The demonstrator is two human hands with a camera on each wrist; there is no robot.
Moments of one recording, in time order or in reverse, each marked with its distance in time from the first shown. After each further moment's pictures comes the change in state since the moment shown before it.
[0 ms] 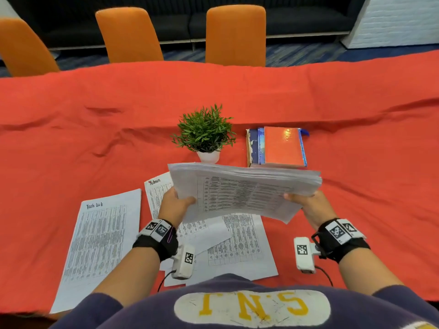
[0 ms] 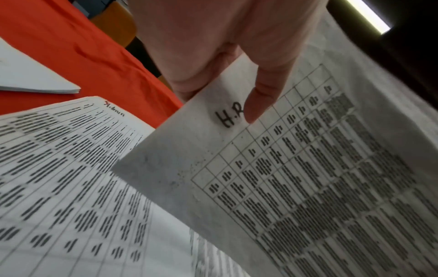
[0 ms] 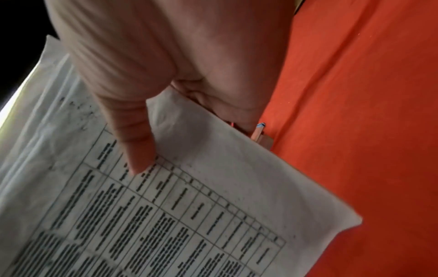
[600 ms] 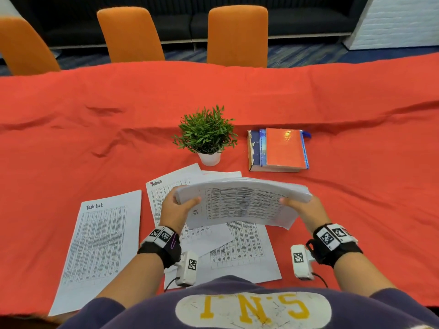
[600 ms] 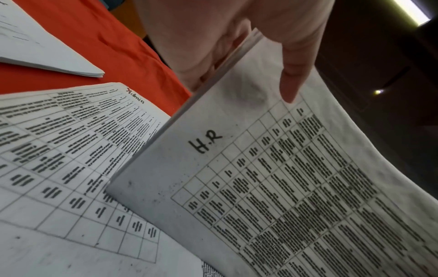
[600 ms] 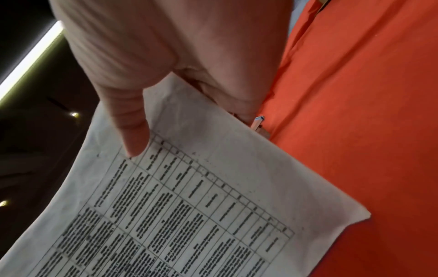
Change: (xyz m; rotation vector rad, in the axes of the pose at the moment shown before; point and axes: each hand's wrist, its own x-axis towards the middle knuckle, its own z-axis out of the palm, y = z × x) left_hand -0.005 -0.010 0.004 -0.181 0.063 0.053; right_hand -0.001 0.008 0.011 -0.133 0.072 0.041
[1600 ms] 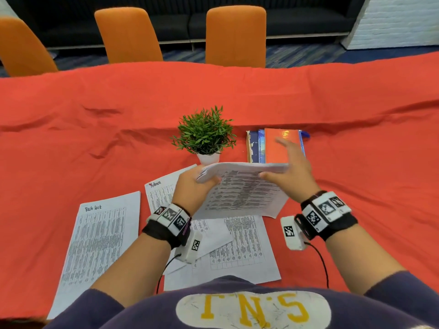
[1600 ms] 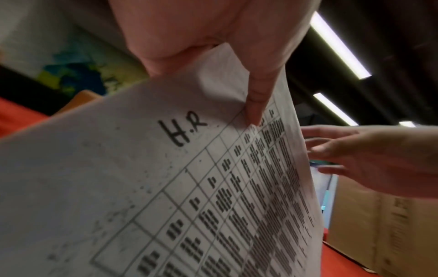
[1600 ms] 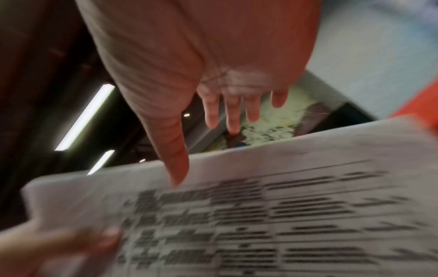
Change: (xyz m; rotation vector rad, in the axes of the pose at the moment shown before) left_hand -0.008 0.075 0.043 0.366 -0.186 0.282; right_hand 0.004 -0.097 0.048 -0.748 0.002 -0.500
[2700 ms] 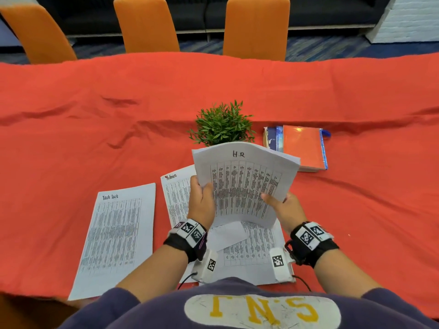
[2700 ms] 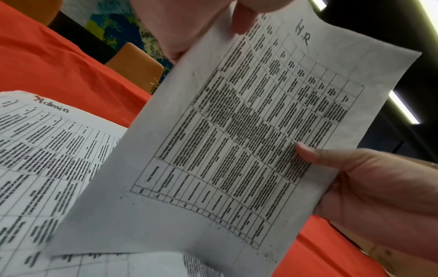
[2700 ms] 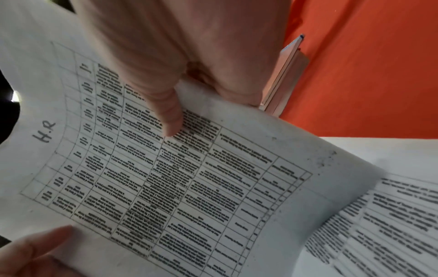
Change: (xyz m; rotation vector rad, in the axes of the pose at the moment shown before) left_hand -0.019 -0.054 0.006 -0.276 0.235 -0.115; right_hand -0.048 0.016 0.085 0.666 -0.161 0.466
